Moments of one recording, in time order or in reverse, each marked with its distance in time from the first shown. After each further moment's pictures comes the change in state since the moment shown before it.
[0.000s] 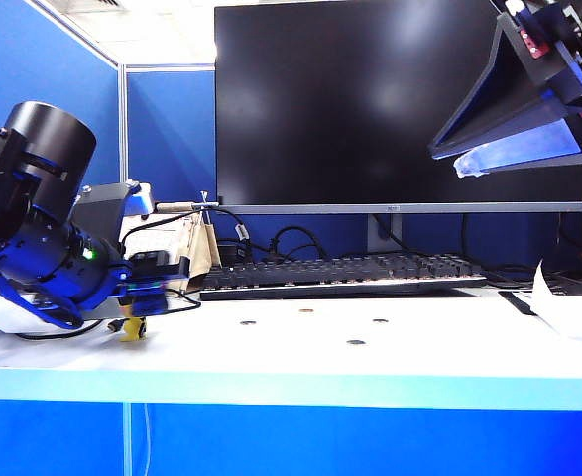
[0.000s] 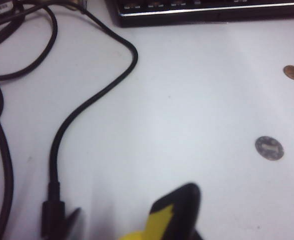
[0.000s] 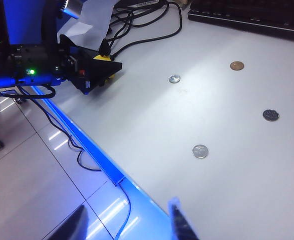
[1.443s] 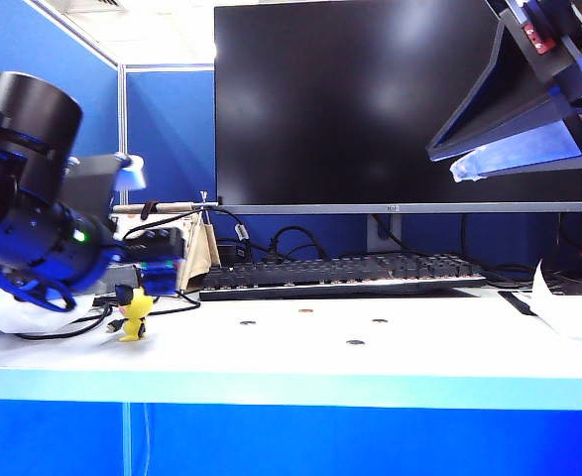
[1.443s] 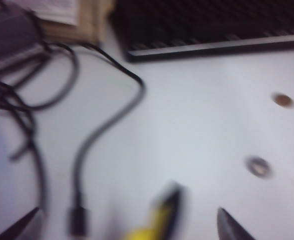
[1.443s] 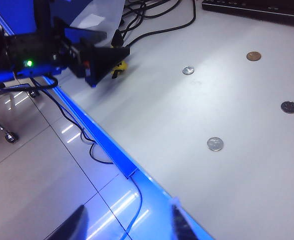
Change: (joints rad) left arm -0.031 -0.071 -0.078 0.103 -0.090 0.027; right arm 0.001 -0.001 0.002 -0.031 -0.045 0.004
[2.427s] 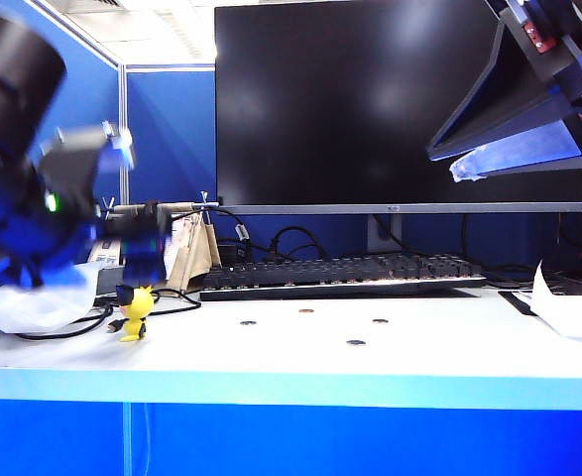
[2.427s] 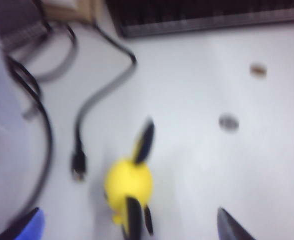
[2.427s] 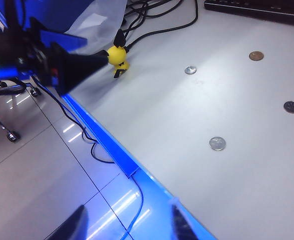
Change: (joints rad) left arm -0.061 -0.229 -0.078 -0.256 -0.018 -0.029; right arm 0.000 -0.001 0.000 -0.003 -0.003 0.000
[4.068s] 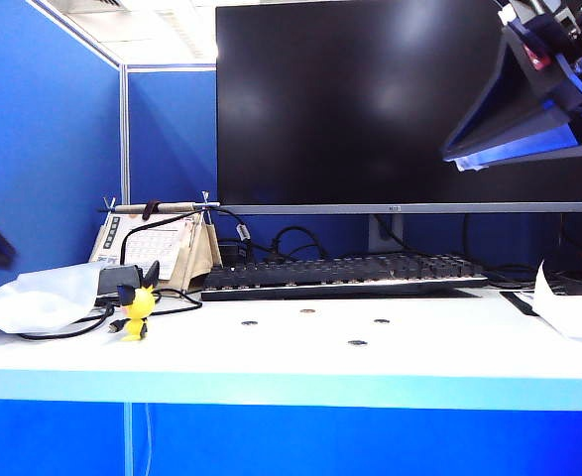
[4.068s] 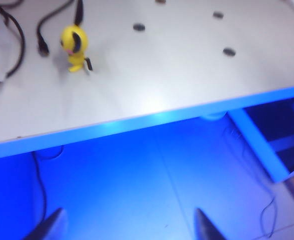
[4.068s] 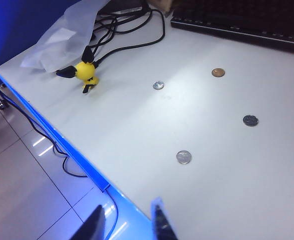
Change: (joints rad) left arm -0.505 -1.150 -0.313 -0.922 -0.248 -0.211; right arm -0.001 0.006 0.002 0.051 0.106 -0.008
